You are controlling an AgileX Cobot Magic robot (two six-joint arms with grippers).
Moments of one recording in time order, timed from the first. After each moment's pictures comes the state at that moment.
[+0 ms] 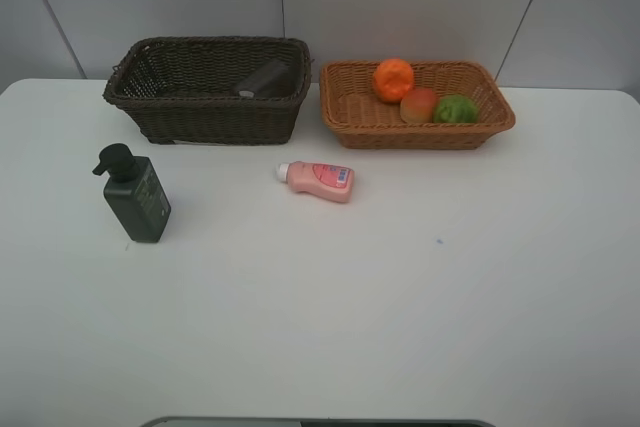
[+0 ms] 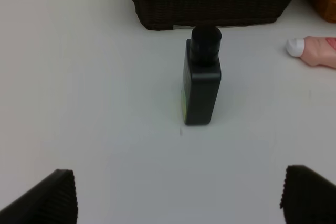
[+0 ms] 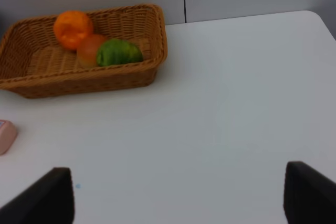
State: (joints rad) left arm -0.08 -0.01 -0.50 -0.05 1.06 0.02; right arm 0.06 -0.01 -0.53 -0.14 1.06 0.15
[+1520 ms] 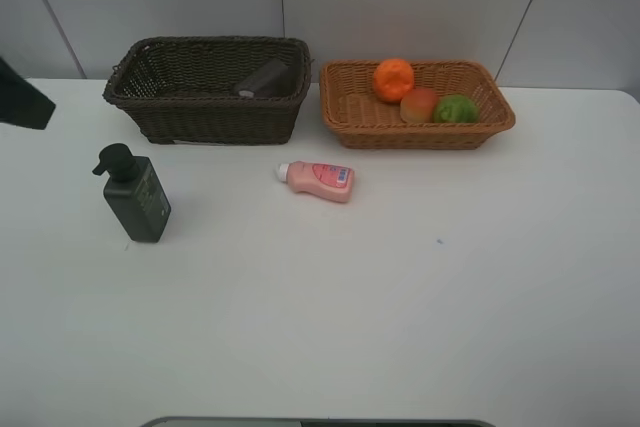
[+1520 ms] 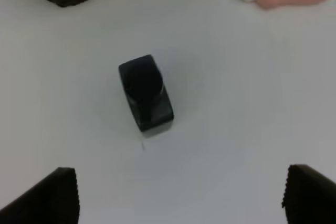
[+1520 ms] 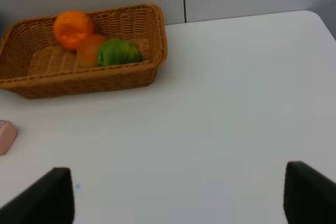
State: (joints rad) left arm -0.18 1.12 -0.96 -0.20 0.93 0.39; right arm 0.06 -0.01 -0.53 -0.14 1.06 0.15
